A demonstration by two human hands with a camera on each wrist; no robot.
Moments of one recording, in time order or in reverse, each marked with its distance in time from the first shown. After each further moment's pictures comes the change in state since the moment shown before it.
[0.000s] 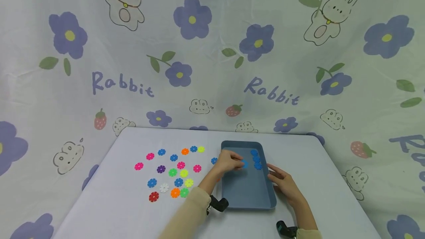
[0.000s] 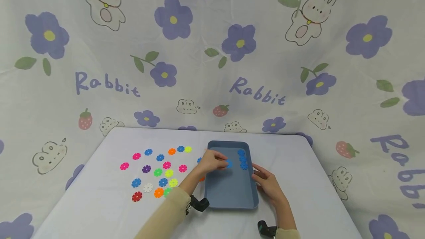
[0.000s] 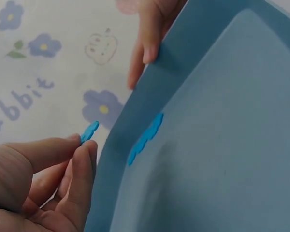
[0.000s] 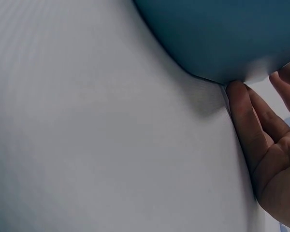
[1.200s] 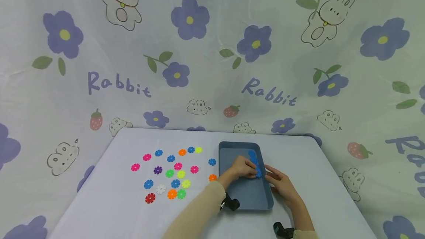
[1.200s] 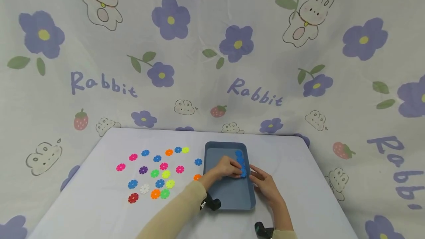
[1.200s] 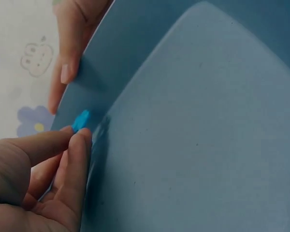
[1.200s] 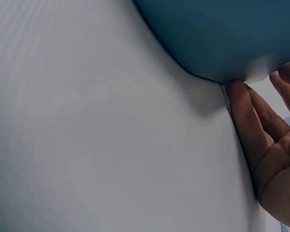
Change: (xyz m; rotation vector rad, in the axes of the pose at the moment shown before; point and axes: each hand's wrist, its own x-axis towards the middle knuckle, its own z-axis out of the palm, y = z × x) left_hand 0.032 -0.015 0.063 -0.013 -0.082 -0.074; right_hand 0.000 -0.006 -0.003 0.046 -0.033 -0.007
